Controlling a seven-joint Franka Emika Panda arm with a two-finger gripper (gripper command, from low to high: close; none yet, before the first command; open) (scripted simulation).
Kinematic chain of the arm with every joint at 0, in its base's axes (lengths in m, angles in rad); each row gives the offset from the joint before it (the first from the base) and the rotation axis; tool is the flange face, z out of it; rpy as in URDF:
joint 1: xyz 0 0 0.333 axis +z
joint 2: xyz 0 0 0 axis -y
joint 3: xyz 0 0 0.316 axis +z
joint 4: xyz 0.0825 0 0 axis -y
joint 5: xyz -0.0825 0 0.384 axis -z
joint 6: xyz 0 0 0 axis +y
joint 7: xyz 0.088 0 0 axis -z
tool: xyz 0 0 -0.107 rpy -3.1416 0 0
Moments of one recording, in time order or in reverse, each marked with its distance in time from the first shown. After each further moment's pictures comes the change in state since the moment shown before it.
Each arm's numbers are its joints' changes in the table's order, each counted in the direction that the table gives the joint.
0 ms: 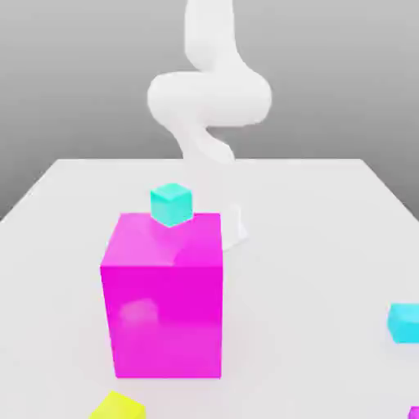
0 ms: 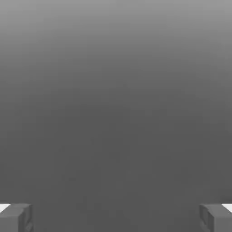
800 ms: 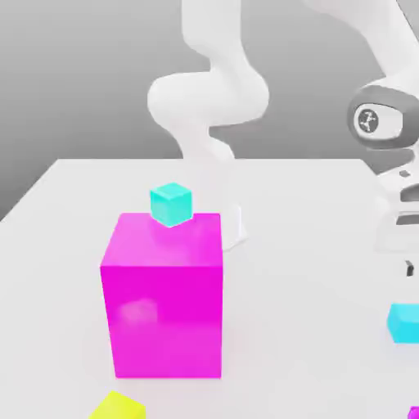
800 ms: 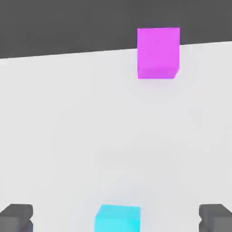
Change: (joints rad) arm 0.349 -0.888 0.334 -0.154 0.169 -0.358 0.850
